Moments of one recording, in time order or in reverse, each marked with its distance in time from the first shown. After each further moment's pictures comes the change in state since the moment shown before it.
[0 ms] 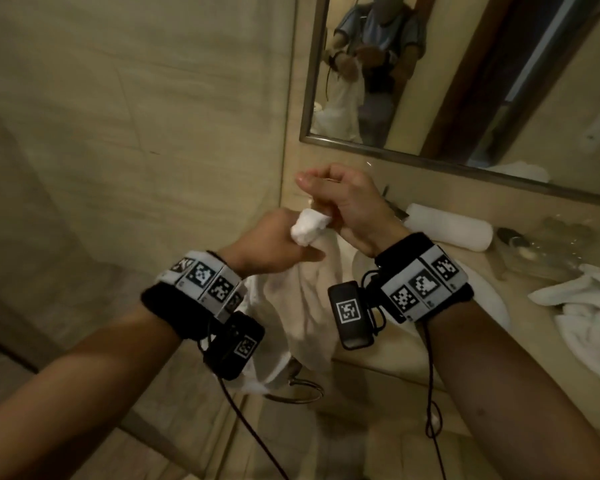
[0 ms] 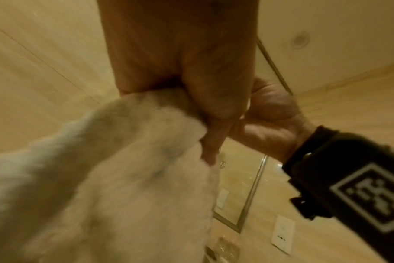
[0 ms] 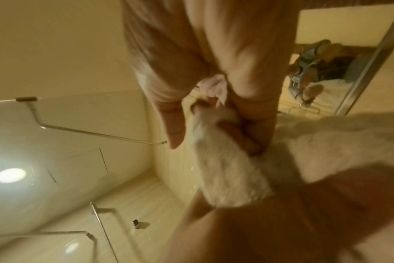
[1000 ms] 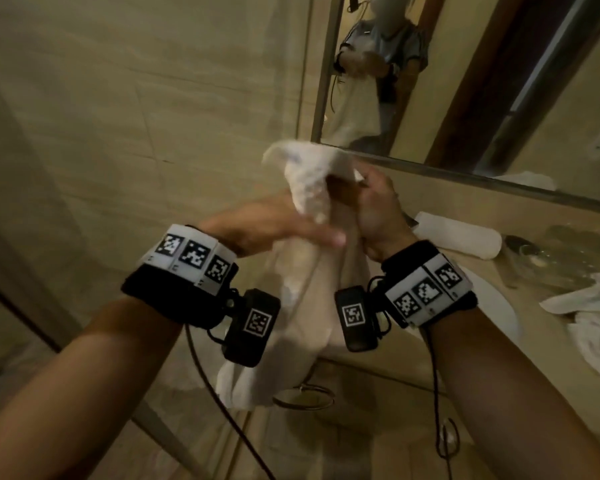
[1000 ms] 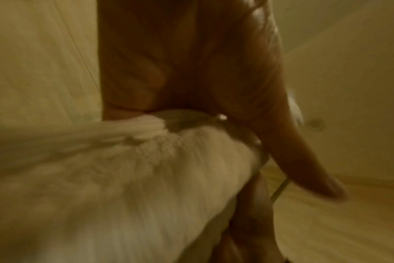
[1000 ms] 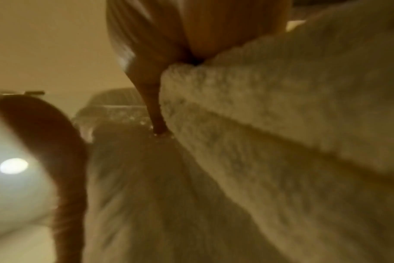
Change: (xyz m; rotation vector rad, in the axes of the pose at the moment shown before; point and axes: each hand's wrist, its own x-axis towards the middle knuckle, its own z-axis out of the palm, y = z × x) left_hand -0.024 0.033 -0.056 -0.683 -0.307 -0.006; right_hand -0.010 -0.006 0.014 0.018 0.072 -0.222
